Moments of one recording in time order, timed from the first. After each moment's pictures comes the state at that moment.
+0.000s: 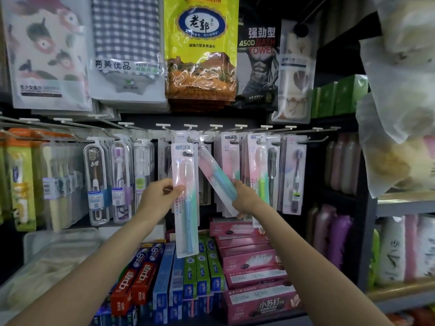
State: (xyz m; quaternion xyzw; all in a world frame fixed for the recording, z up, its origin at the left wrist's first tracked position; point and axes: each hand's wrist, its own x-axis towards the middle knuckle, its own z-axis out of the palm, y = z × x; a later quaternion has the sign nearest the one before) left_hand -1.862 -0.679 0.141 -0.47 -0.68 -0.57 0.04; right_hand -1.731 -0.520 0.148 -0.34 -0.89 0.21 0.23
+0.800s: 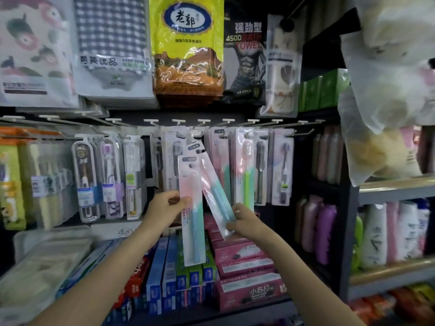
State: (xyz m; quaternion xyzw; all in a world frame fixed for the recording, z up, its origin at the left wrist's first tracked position) left_hand -1.835 -0.672 0.115 -0.48 -0.68 -0.55 -0.01; right_hand -1.690 -0.527 0.077 -0.25 -0.78 0.50 0.27
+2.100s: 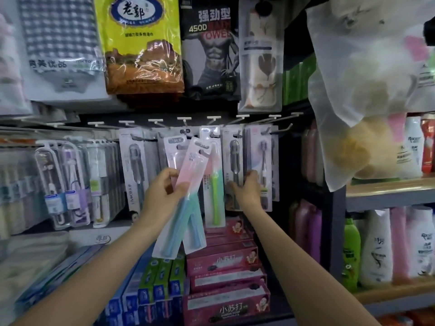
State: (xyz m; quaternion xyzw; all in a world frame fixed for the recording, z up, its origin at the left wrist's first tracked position) left_hand -1.759 -0.596 0.139 -0.48 -0.63 -0.61 0.08; right_hand -1.670 -0.423 0.124 -0.31 -0.70 0.39 0.51
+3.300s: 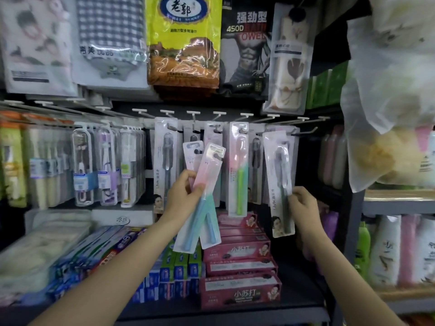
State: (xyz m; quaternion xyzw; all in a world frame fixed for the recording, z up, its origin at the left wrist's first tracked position) left_hand -1.778 -0.615 0.113 -0.45 -0.64 -0.63 0.05; right_hand -1.592 -0.456 0.097 -0.32 -0.69 0.38 0.53
